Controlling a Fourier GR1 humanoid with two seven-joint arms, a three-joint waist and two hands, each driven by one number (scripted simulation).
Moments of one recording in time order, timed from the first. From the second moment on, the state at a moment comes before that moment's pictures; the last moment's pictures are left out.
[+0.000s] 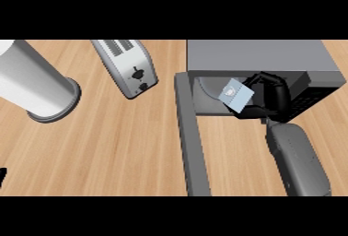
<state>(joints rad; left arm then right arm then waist) 0.60 0.05 0.18 -2.27 0.37 -0.31 -0.15 -0.51 -0.12 -0.12 -0.99 0.05 -0.10 -0.69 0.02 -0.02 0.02</state>
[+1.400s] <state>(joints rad) 0.46 0.11 0.14 -2.23 0.30 -0.32 -0.11 -0.38 -0.14 -0.19 -1.09 0.23 -0.52 -0.92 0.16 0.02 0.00</state>
